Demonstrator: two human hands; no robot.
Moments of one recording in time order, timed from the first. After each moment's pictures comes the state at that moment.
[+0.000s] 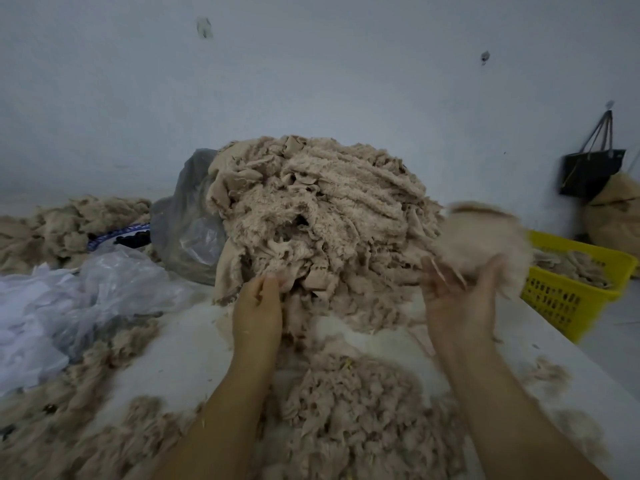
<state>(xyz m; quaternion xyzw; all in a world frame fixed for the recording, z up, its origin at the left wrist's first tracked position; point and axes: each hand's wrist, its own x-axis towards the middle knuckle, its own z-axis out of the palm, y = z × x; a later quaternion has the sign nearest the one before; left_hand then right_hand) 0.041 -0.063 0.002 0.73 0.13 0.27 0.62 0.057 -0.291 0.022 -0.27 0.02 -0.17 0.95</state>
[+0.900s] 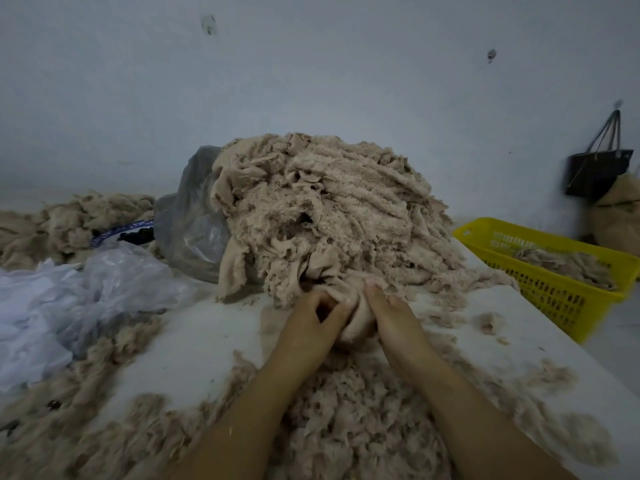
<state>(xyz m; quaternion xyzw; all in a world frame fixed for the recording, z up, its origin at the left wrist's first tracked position) 0.028 -0.098 -0.002 0.82 -0.05 0.11 0.55 0.052 -0.238 -0.008 -0.72 -0.04 0.01 0.69</state>
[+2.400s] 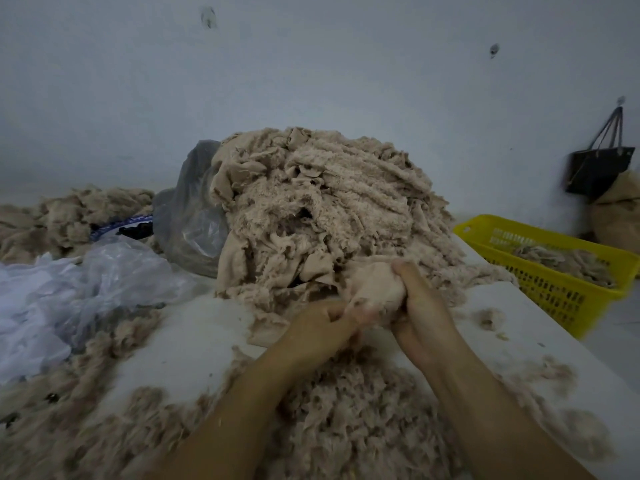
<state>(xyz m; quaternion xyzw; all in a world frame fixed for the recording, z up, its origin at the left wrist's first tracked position) 0.017 -0.099 0.008 0.81 -0.13 -0.01 0.58 0.046 -0.251 0.023 -0.50 0.03 -0.01 0.86</state>
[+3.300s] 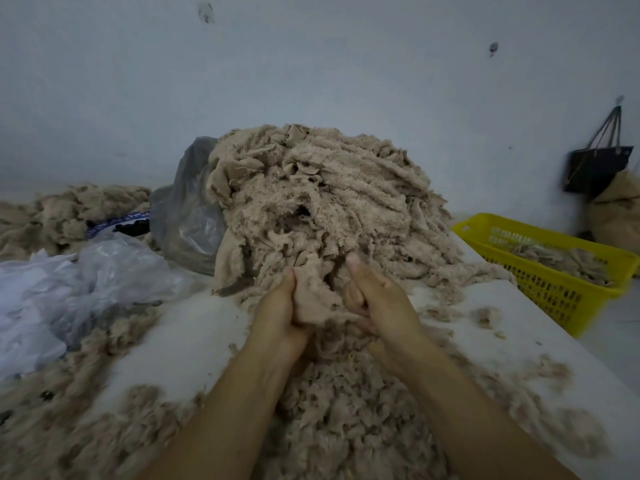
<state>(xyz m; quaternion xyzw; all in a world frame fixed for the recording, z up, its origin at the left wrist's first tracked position) 0.036 -0.093 0.024 0.37 0.15 -0.02 0.92 0.023 -0.225 0.034 -0.62 -0.15 0.01 0.77</state>
